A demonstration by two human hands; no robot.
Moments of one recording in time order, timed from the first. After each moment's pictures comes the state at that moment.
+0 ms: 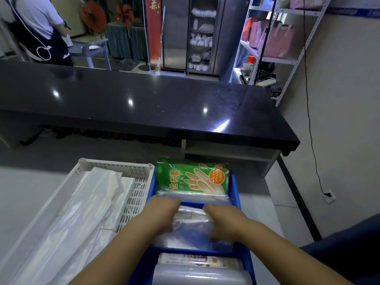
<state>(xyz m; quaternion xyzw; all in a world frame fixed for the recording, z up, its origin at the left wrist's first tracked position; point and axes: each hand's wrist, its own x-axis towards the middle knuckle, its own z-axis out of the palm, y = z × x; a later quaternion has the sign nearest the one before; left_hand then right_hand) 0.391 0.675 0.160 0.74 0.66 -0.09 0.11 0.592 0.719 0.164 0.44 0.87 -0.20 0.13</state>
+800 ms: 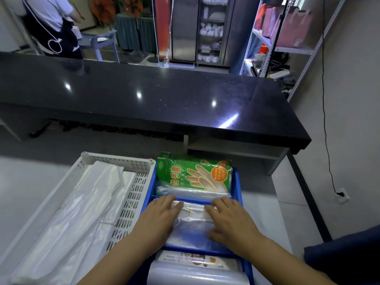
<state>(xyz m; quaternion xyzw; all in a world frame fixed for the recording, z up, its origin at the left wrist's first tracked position) 0.399 0.642 0.140 0.78 0.62 0.07 -0.02 0.610 0.712 0.151 0.35 0.94 -0.04 0.05</state>
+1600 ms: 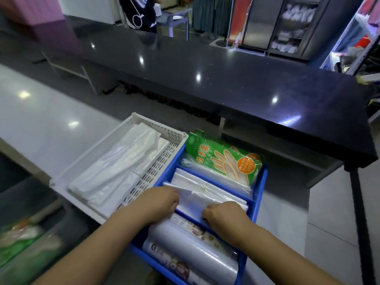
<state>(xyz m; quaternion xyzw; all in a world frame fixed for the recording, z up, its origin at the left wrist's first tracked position) 0.415 0.607 0.152 0.60 0.77 -0.05 0.20 0.598 0.715 0.147 0.10 0.99 -0.07 0.12</state>
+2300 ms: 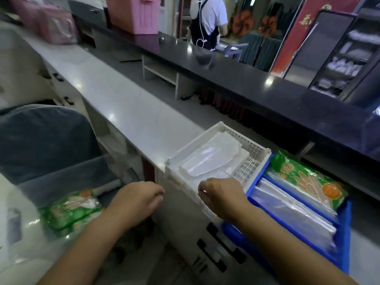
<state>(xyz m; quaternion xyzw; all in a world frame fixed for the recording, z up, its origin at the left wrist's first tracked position) 0.273 0.309 0.179 0.47 0.86 0.18 0.04 0.401 0.508 0.204 0.05 1.00 -0.01 -0.03</state>
